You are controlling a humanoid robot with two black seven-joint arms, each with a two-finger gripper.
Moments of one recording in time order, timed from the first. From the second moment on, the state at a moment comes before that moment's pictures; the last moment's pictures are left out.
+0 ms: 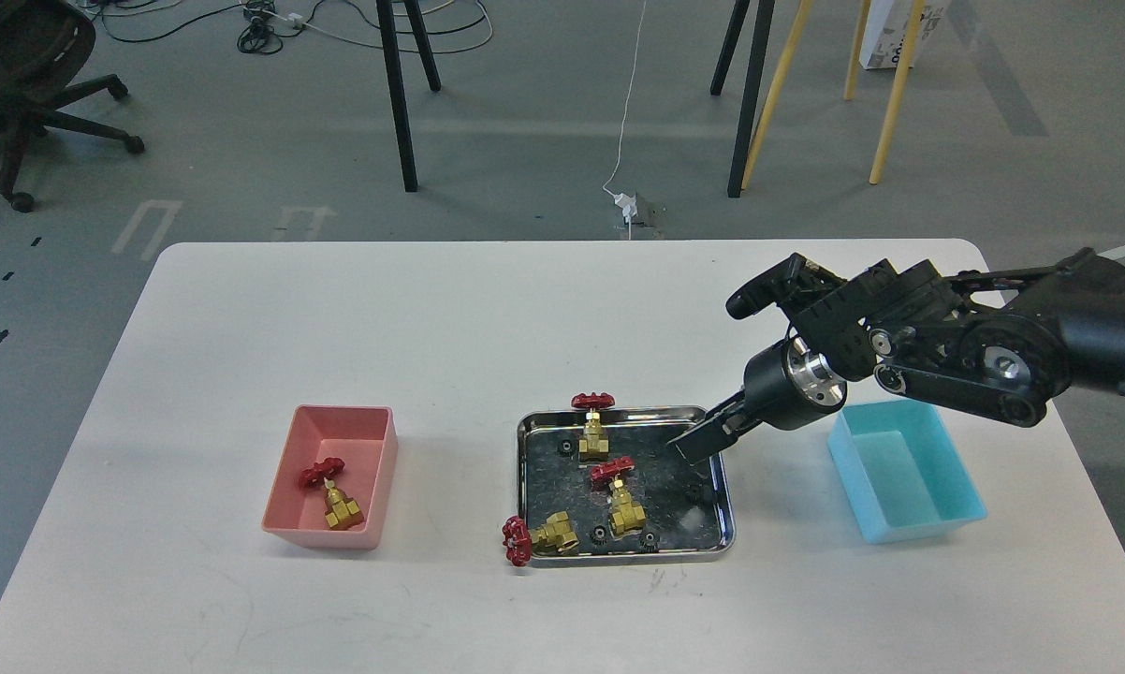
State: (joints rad) left arm -1.17 0.68 -0.60 -0.54 0.44 -0.44 -0.43; right arm 1.33 -0.34 -0.45 1.06 -1.42 0.49 0.34
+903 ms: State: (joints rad) left arm -1.20 0.69 -0.60 -0.50 0.44 -0.41 -0.43; right arm 1.28 -0.13 -0.53 0.93 -1.59 0.49 0.34
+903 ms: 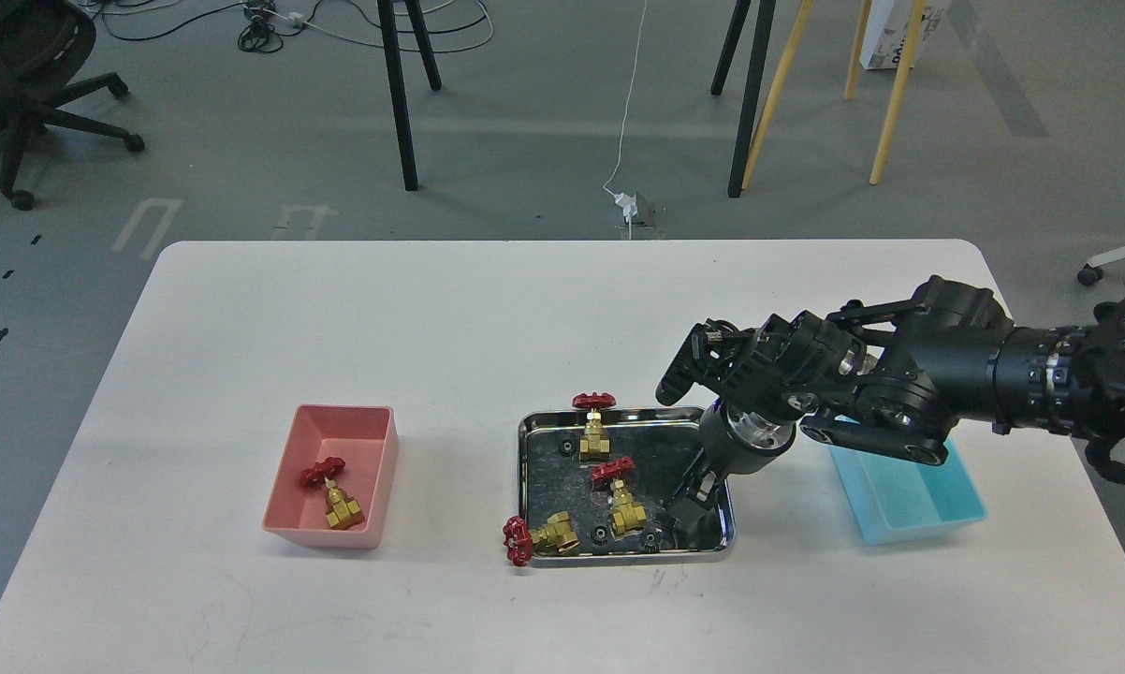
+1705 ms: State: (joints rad) left arm -1.21 0.69 -0.60 -0.50 0.44 -0.41 -0.43; right arm 1.28 -0.09 -0.56 0.93 -1.60 0.49 0.34
